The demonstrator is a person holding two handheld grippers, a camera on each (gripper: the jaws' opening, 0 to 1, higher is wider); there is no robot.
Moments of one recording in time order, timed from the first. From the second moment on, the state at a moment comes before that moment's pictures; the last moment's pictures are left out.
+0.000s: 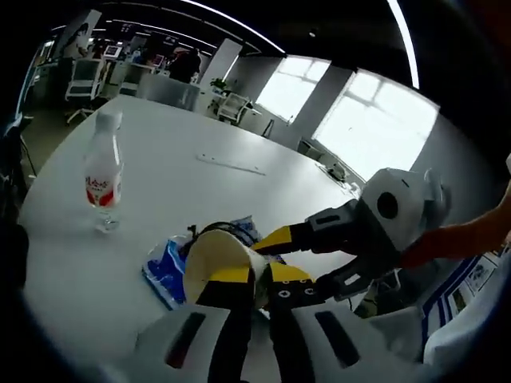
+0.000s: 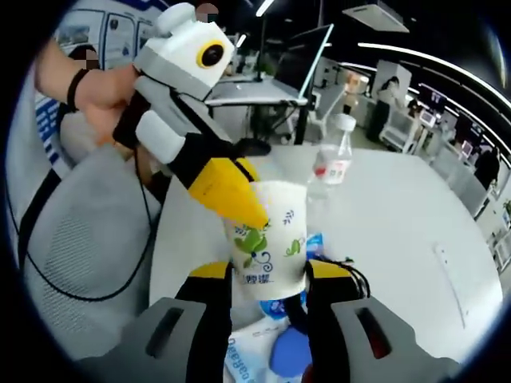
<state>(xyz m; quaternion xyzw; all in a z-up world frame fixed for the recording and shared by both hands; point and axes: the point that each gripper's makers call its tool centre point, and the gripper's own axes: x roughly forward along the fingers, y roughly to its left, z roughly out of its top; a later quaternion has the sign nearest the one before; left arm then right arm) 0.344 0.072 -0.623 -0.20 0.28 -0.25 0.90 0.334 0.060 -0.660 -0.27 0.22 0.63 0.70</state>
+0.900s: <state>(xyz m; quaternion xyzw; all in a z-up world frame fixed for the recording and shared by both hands) 0.353 0.071 -0.623 -0.11 0.29 -0.24 0.92 0.338 0.026 -0.672 -0.22 0.27 0.57 0.74</state>
